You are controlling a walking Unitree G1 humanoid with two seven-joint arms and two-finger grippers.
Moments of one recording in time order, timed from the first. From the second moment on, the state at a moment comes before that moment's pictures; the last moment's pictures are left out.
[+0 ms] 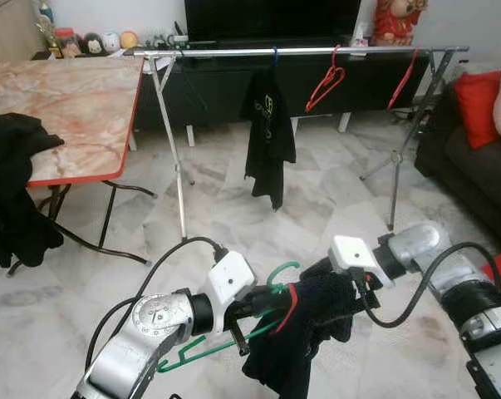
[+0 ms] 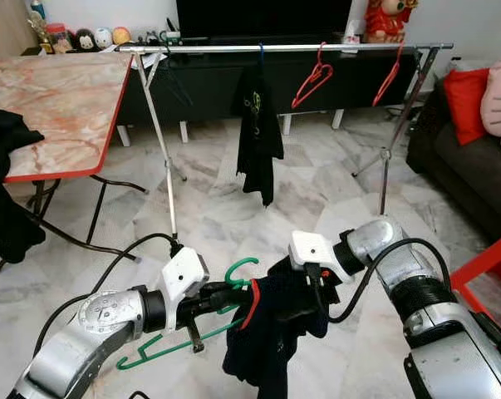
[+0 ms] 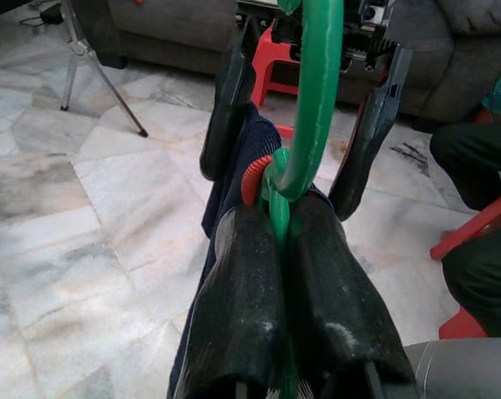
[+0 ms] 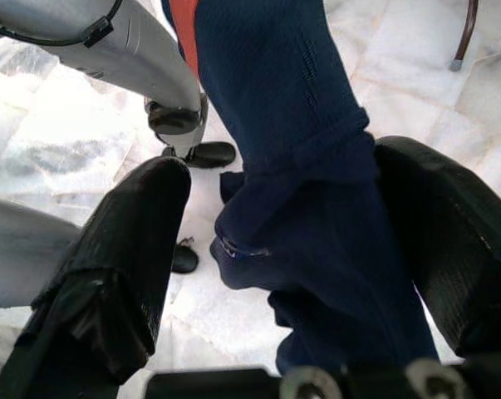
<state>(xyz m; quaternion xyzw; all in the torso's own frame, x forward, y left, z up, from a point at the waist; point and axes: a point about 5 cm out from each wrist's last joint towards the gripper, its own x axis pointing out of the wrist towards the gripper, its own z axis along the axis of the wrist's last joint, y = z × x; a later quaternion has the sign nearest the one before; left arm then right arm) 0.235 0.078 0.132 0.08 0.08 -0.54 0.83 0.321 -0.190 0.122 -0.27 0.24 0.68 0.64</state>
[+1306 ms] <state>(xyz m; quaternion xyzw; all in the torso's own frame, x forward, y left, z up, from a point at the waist) 0.233 0.073 0.131 0.08 0.09 -0.54 0.83 0.324 -0.172 0.114 -0.27 0.23 0.69 0.63</state>
